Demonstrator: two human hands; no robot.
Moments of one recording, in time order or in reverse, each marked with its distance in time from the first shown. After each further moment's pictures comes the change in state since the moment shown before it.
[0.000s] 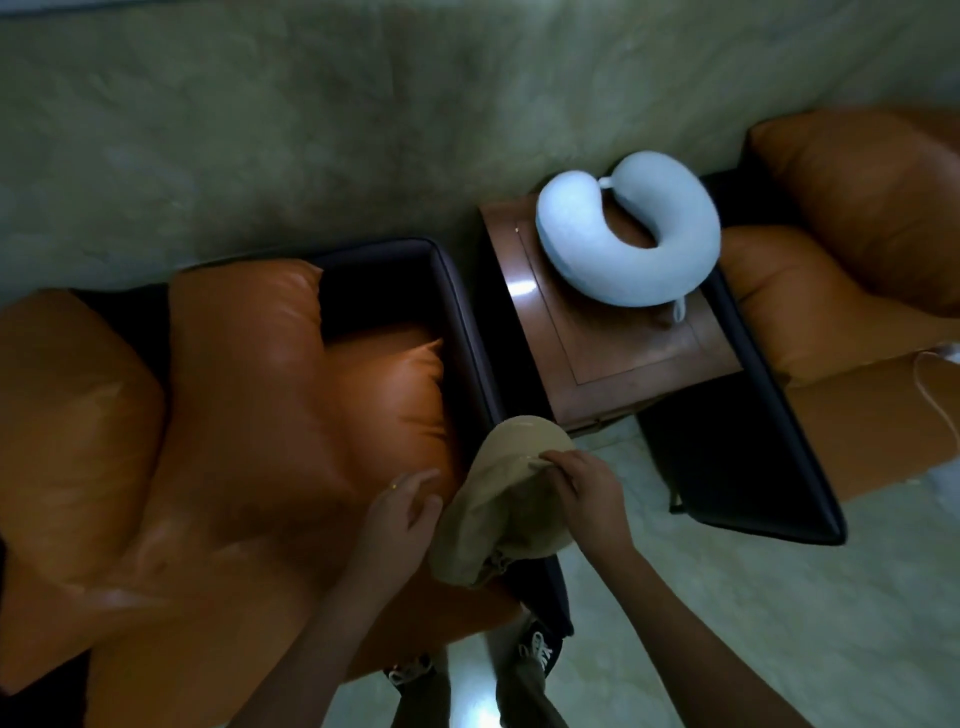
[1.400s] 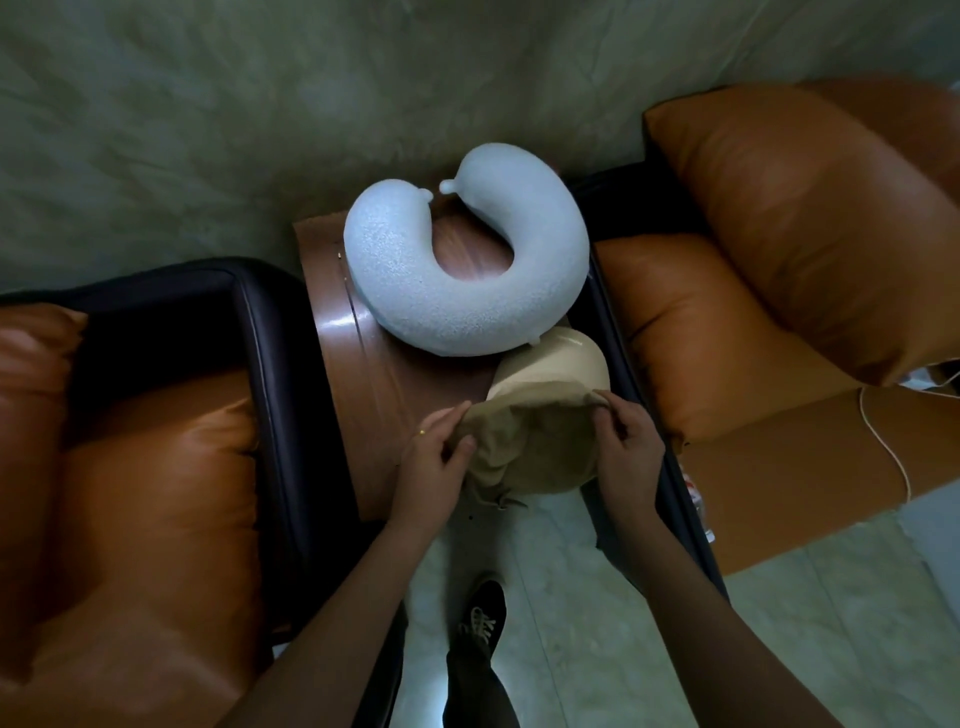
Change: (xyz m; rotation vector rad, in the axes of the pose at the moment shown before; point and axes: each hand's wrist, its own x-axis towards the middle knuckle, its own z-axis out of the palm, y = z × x) left_hand 0.220 0.193 0.251 -0.141 0.102 0.090; right_hand 0.189 0.232 -0.172 0.470 0.380 0.218
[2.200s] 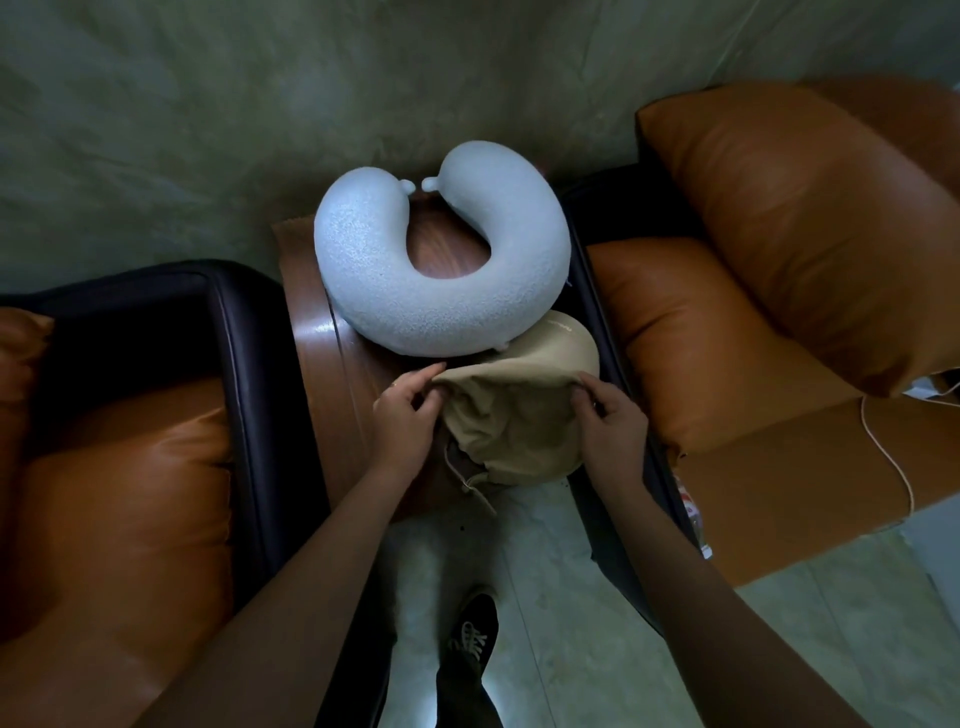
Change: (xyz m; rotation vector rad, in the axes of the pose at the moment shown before) left_hand 0.071 -0.007 0.011 0.009 0.163 -0.063; right_hand 0.041 -0.006 0.010 -0.007 -0.073 -0.018
